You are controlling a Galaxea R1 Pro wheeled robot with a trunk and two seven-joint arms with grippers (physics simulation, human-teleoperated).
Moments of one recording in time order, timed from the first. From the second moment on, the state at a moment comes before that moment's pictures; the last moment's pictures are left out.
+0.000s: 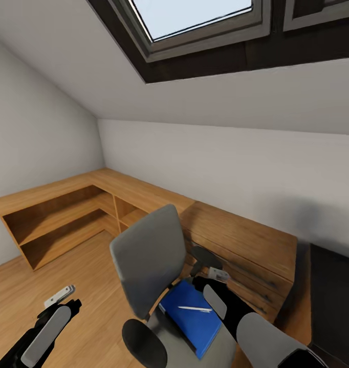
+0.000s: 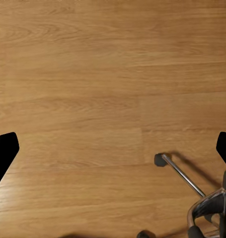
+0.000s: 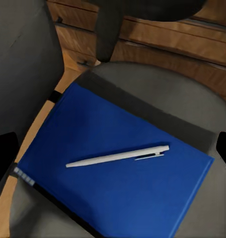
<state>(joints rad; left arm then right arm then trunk) -0.30 0.29 -0.21 -1.15 1.09 0.32 0.93 -0.72 0.13 0.40 -0.43 -0.70 0.22 -0.40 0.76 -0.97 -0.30</state>
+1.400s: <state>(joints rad) -0.30 0.29 0.00 -1.17 1.10 0.33 0.93 -0.72 0.12 0.39 -0.49 -0.70 0.22 -0.40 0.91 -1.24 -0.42</state>
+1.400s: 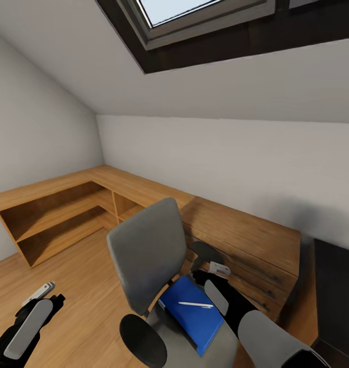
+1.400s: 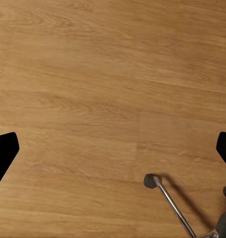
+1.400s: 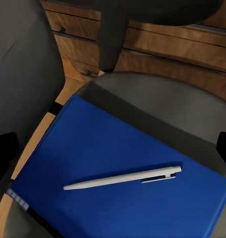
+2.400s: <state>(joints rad) -0.30 0.29 0.00 -1.18 1.10 0.32 0.93 -0.82 -0.02 0.39 -0.49 -0.49 0.59 -0.01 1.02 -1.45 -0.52</state>
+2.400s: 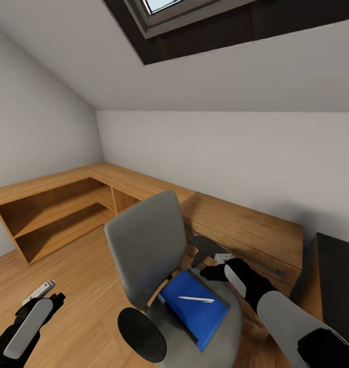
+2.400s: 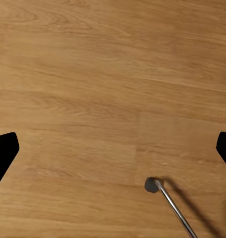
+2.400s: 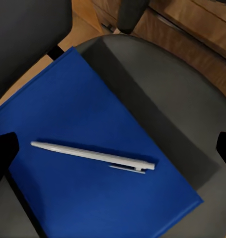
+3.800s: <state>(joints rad) -0.30 0.29 0.00 -1.26 1.10 0.32 0.93 -0.81 -0.01 0.40 -0.45 -0.52 0.55 -0.01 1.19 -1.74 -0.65</state>
